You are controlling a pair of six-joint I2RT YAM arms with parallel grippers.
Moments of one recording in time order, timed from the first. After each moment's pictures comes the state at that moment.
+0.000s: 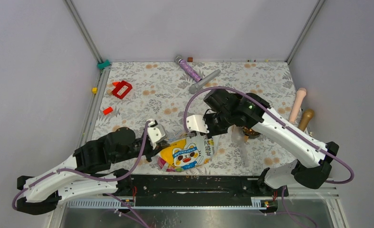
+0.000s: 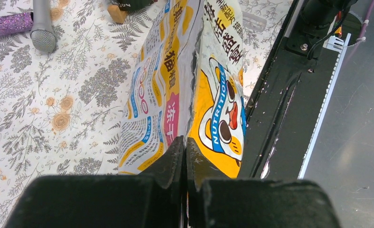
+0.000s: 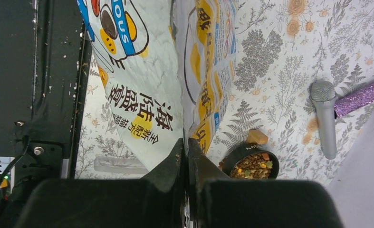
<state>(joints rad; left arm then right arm) -1.17 0.62 0.95 -0.74 -0.06 0.02 0.97 1.40 1.62 -1.29 -0.20 -0.92</state>
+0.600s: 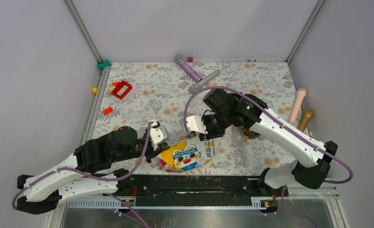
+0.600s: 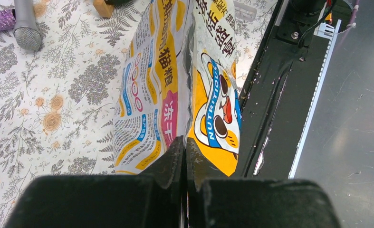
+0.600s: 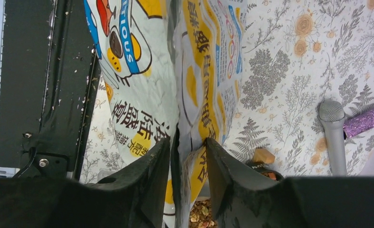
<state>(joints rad) -1.17 0.65 0.97 -0.77 -0.01 0.04 0.95 1.39 1.58 -1.24 -0.30 -0.92</state>
